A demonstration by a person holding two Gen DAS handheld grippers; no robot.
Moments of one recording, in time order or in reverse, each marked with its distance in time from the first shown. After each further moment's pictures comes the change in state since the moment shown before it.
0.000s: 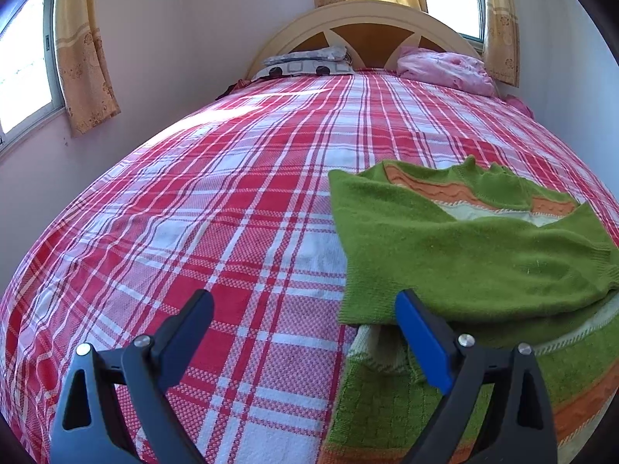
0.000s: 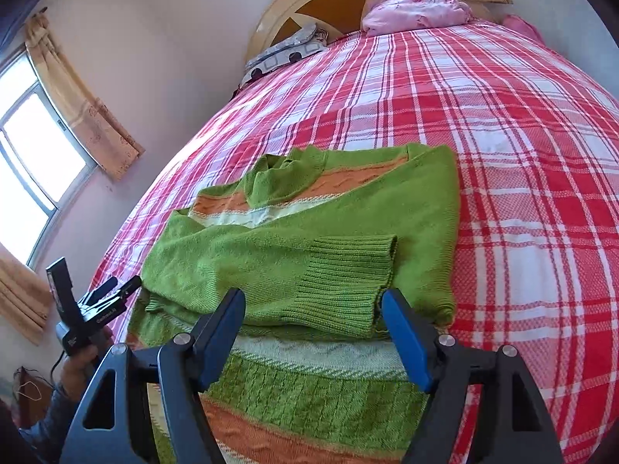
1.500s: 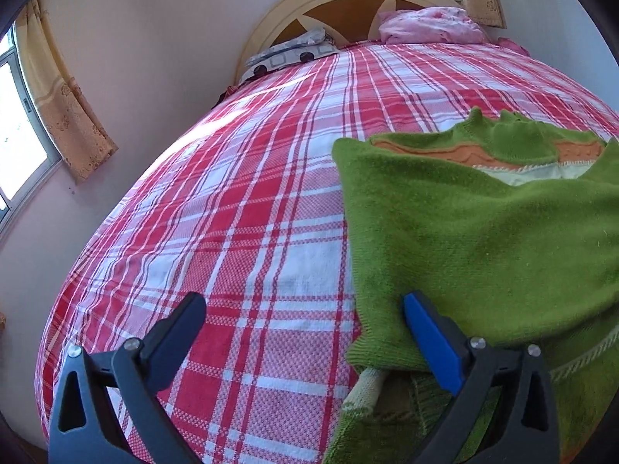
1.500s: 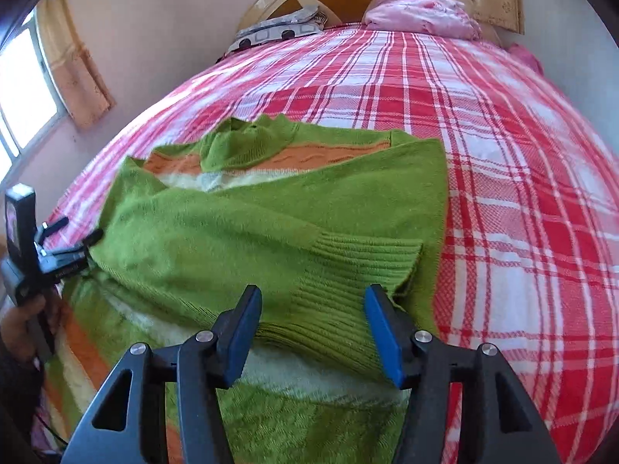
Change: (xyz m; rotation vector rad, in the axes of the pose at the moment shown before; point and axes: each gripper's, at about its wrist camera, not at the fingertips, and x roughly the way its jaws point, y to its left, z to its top) left arm 0.035 -0.039 0.011 0.207 0.040 0.125; right arm 0.025 -0.002 -0.011 -0.185 0.050 -0.203
